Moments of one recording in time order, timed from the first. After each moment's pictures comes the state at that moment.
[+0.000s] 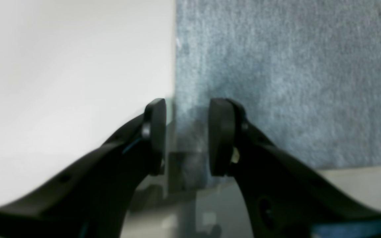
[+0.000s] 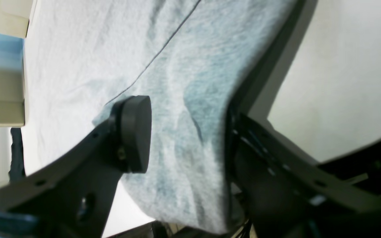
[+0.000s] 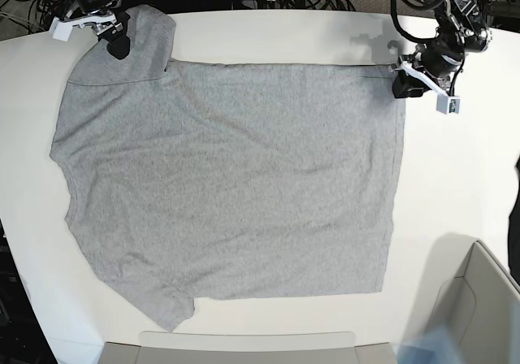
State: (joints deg) left arm 18.6 -4.3 -39.1 88.5 -29.0 -34.0 55.1; right arm -48.3 30.6 -1.7 94.6 76.9 6.3 3.7
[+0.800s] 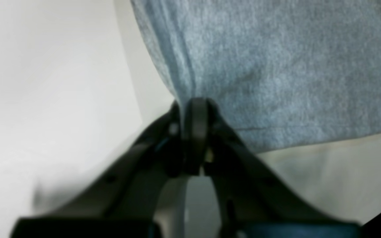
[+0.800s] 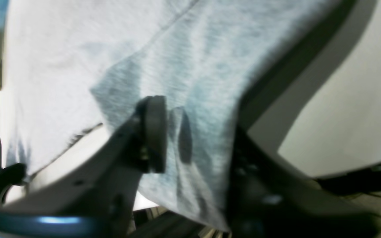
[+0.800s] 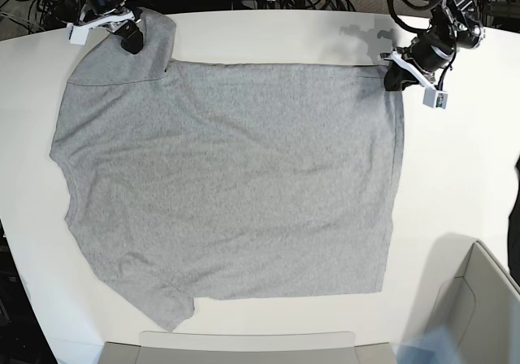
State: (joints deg) left arm 21.8 -4.4 -32.2 88.6 -30.5 -34.4 52.9; right arm -46.9 28.4 -1.8 96.9 67.4 4.0 -1.5
